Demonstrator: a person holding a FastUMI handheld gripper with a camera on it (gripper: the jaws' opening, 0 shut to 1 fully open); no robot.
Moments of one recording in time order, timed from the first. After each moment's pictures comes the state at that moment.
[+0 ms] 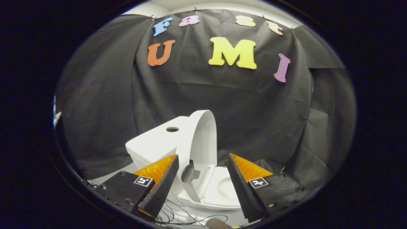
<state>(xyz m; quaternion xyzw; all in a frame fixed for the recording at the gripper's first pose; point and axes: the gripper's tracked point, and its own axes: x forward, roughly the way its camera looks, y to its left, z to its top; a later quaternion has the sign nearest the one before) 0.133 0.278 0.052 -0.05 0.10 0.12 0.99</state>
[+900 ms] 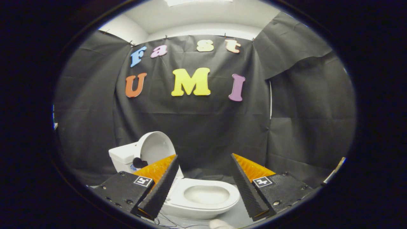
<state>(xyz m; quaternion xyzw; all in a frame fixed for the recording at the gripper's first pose) 0.045 0.070 0.064 0.01 -0.03 0.02 1.00</state>
